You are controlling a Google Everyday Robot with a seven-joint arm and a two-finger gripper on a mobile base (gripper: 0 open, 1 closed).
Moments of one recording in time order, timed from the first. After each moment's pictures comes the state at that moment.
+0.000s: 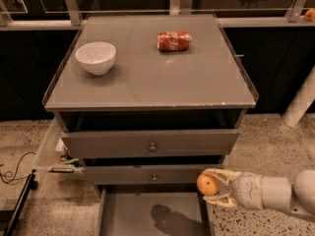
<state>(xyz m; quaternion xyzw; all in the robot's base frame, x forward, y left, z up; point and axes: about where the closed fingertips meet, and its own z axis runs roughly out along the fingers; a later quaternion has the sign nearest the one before) 0.417 -0.182 0.606 -0.68 0.53 0.10 0.48</state>
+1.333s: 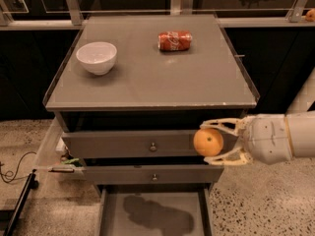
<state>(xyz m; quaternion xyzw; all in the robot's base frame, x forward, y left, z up) 0.411 -0.138 0.836 -0.73 0.48 0.11 0.48</state>
